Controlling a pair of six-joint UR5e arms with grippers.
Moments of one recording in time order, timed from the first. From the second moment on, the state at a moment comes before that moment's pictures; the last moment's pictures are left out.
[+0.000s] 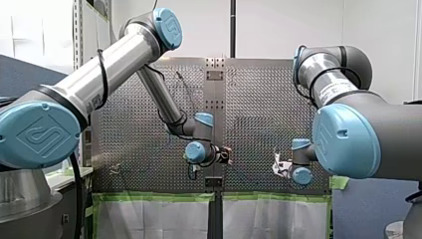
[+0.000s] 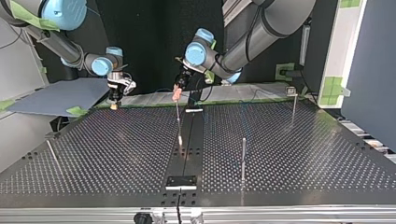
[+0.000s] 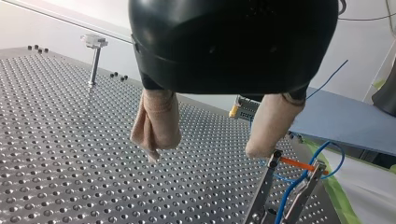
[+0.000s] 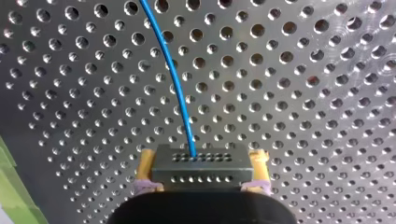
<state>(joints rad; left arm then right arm) -0.60 -2.38 -1.62 -2.48 -1.62 -1.82 1.77 -0.51 1.46 -0.89 1.55 1.65</state>
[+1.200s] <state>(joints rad) -0.64 -2.18 -1.79 -2.52 -1.81 -1.78 1.77 -0.51 1.46 -0.89 1.54 1.66</state>
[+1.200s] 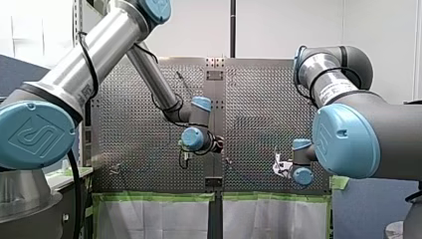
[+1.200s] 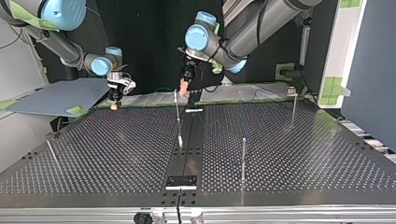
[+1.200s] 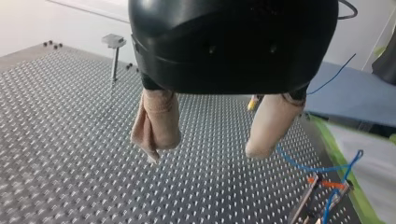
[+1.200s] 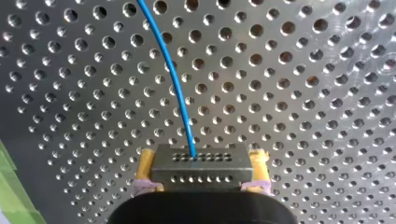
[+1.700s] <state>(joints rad) -0.59 -2.03 -1.94 -2.66 -1.96 -1.92 1.77 -0.50 1.46 -0.90 1.53 1.68</state>
